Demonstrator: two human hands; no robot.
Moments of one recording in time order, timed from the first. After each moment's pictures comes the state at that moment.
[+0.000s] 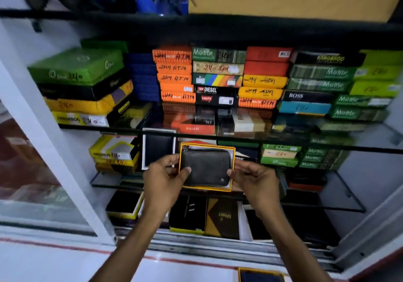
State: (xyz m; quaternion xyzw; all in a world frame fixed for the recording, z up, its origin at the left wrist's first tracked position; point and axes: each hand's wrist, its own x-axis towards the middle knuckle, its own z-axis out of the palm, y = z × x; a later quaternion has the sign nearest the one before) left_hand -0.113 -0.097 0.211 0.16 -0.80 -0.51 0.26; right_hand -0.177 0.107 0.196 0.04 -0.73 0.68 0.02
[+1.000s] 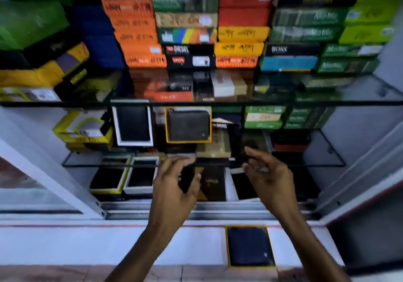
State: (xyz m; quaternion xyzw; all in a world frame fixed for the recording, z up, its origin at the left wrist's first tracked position) left_hand -0.074 -0.028 0.170 0.04 -0.89 -0.40 0.23; right_hand -0.140 0.184 0.168 0.07 -0.82 0.56 0.07
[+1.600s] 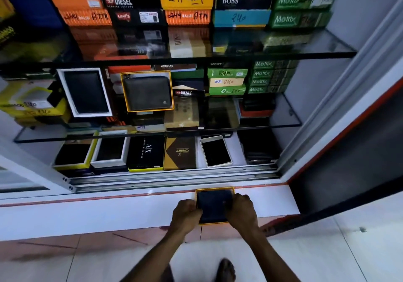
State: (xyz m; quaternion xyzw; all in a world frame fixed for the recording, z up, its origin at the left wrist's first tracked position) left_hand -0.040 0.071 -0.020 0.24 -0.82 -0.48 -0.22; right_hand -0.066 0.245 -0.011 -0.11 -0.95 0.25 -0.18
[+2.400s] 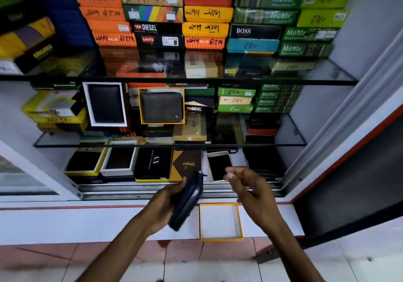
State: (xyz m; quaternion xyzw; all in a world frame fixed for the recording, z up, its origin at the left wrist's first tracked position) left_hand -0.052 0.014 0.105 0.16 -0.49 -0.82 -0.25; right_hand -0.071 0.239 0.149 0.06 -0.81 0.58 -0.05
